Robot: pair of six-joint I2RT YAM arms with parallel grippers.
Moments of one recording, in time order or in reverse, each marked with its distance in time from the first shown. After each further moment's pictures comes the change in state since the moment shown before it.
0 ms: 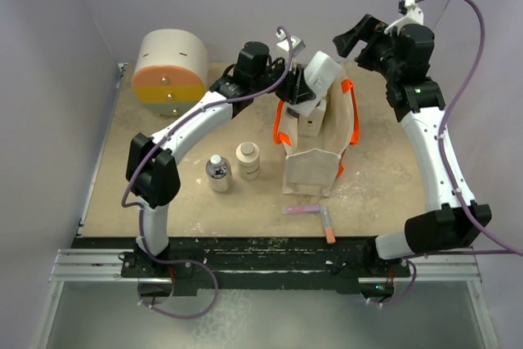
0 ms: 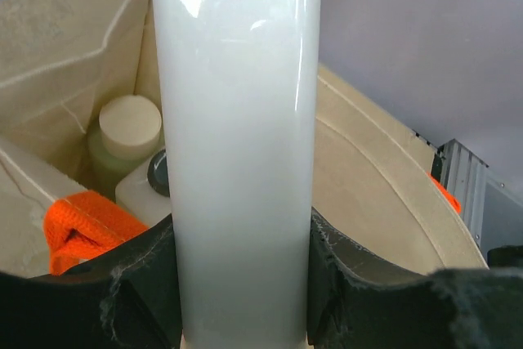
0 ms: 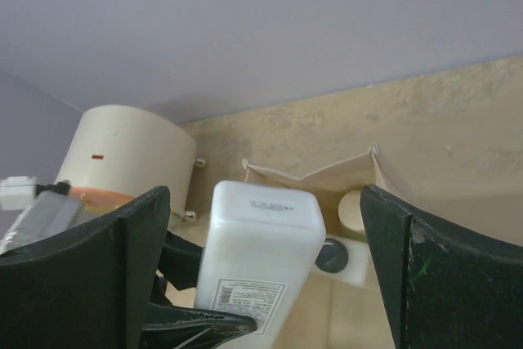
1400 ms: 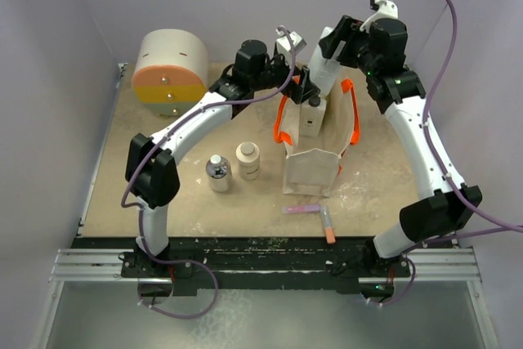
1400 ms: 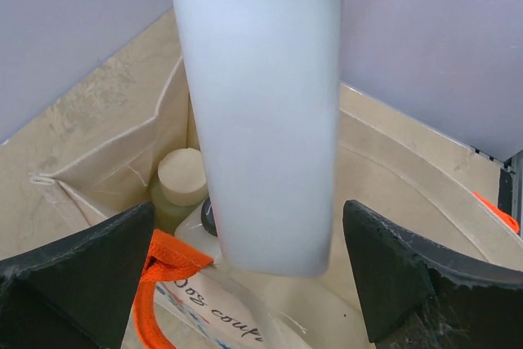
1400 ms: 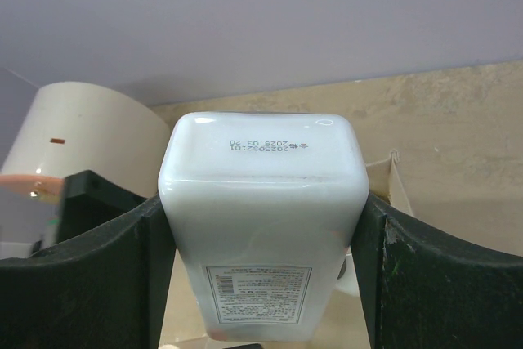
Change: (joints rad) left arm 0.000 -0.011 -0.015 0.082 -0.065 0.158; right arm 0.107 0.082 0.090 -0.043 0.147 -0.129
